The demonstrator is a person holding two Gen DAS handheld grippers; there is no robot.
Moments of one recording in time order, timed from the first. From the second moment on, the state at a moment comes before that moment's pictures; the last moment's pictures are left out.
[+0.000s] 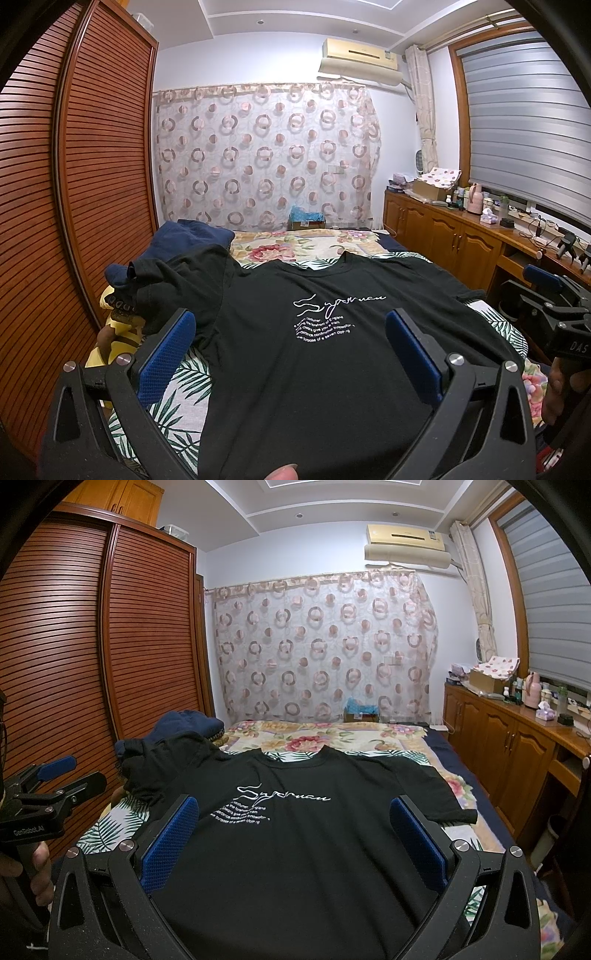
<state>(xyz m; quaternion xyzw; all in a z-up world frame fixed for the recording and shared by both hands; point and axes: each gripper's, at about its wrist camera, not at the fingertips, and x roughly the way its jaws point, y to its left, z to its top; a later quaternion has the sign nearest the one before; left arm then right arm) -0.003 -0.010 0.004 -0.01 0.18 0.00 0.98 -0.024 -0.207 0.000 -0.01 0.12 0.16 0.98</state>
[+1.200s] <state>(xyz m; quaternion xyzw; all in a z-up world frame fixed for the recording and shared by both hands) 0.003 0.044 -0.029 -0.03 0.22 0.04 0.97 0.025 -0.189 -0.013 -0.02 0.17 0.20 0.97</state>
